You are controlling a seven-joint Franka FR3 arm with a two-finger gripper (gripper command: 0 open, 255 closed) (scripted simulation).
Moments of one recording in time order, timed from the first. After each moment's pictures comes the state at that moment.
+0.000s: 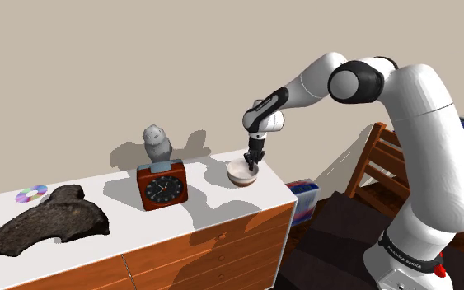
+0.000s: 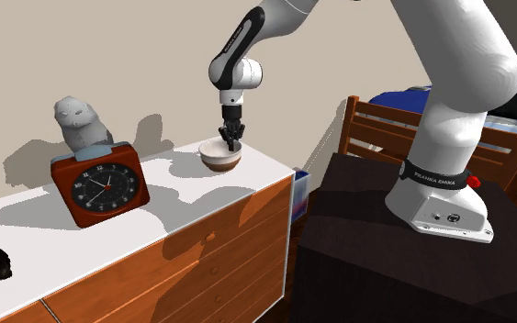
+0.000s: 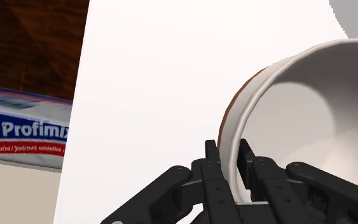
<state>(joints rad) -0.15 0.67 -0.07 -1.77 0.28 2.29 -0.25</state>
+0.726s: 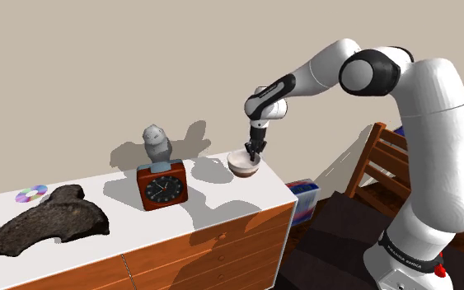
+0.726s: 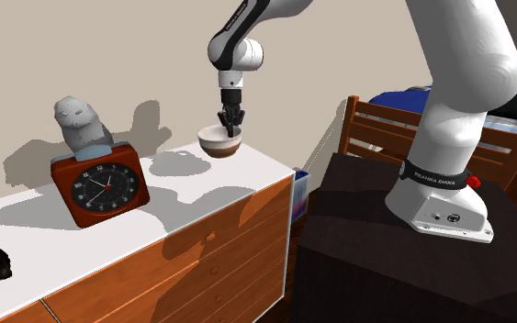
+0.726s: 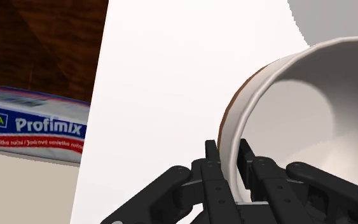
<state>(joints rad) -0.14 0.56 -0.08 -1.78 0.26 2.20 -0.23</state>
